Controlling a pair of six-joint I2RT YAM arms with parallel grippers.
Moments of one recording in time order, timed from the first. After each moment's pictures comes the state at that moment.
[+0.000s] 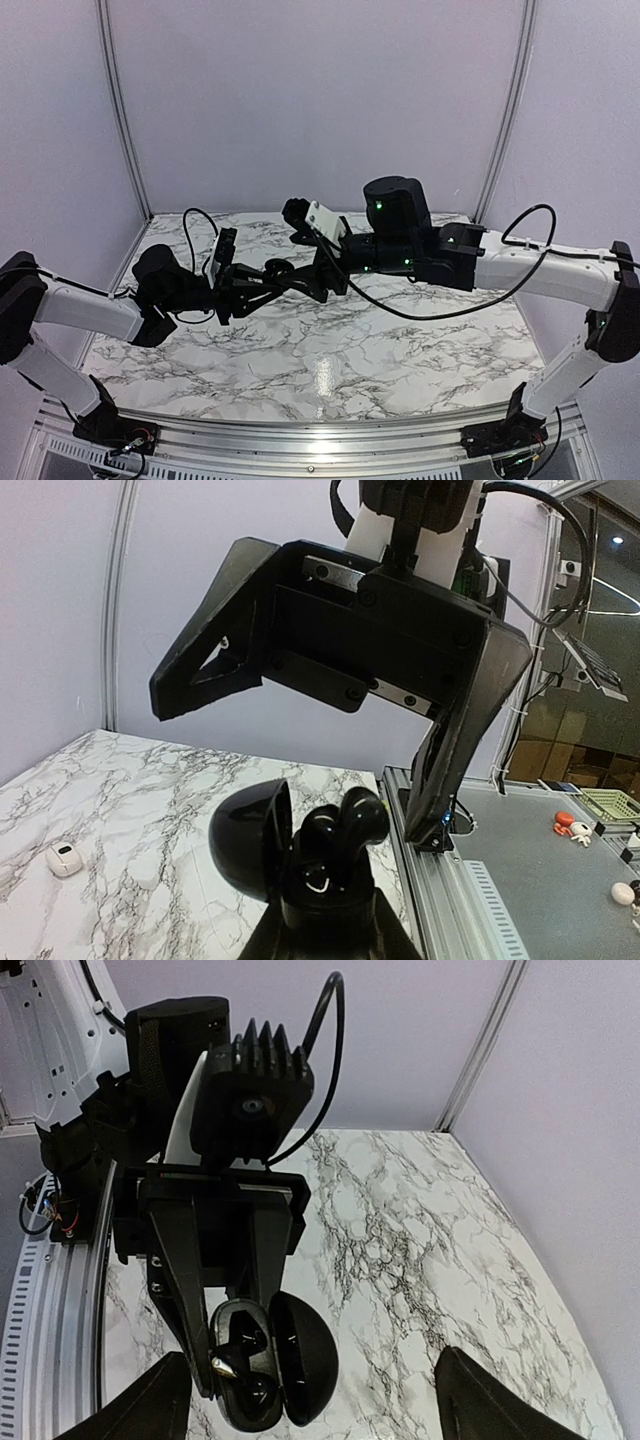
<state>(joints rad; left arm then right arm) -0.72 1.46 0.53 1.10 0.80 -0.28 1.02 1.51 1.29 -0.12 -0.24 -0.29</state>
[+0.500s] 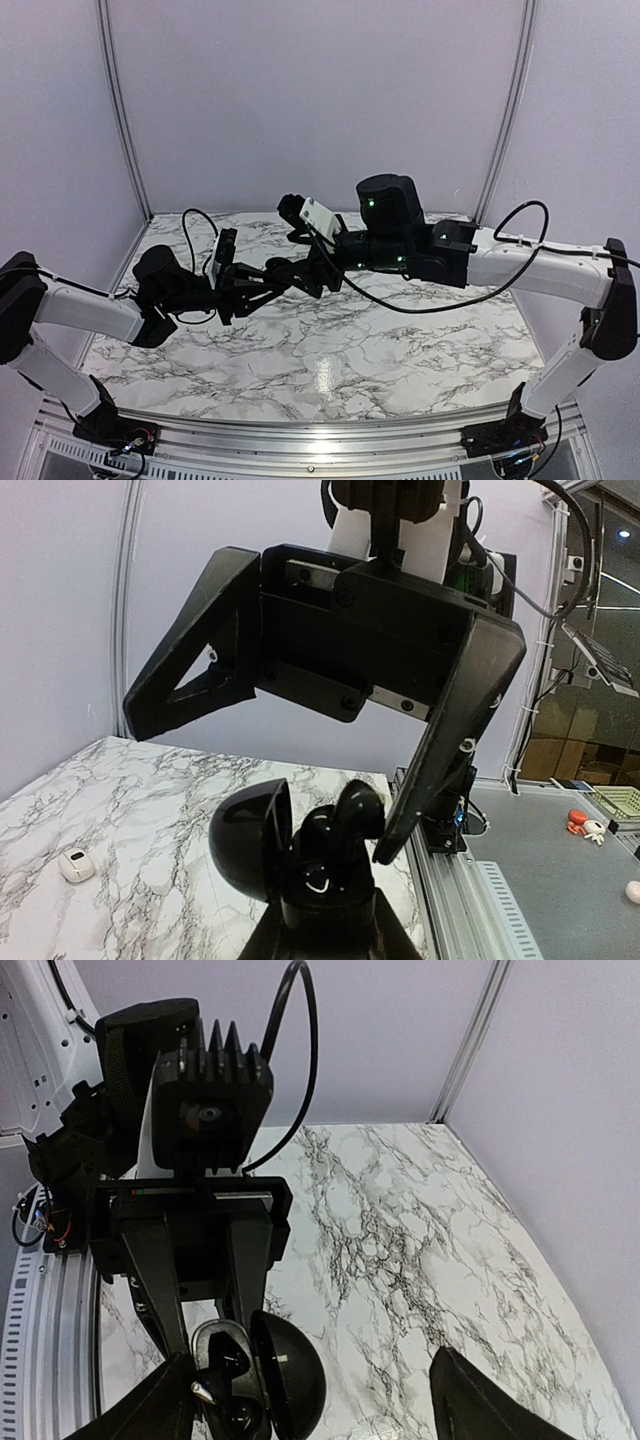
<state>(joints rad) -0.73 1.46 0.53 1.10 0.76 -0.25 1.02 1.55 1.33 -0.13 -0.22 -0.25</state>
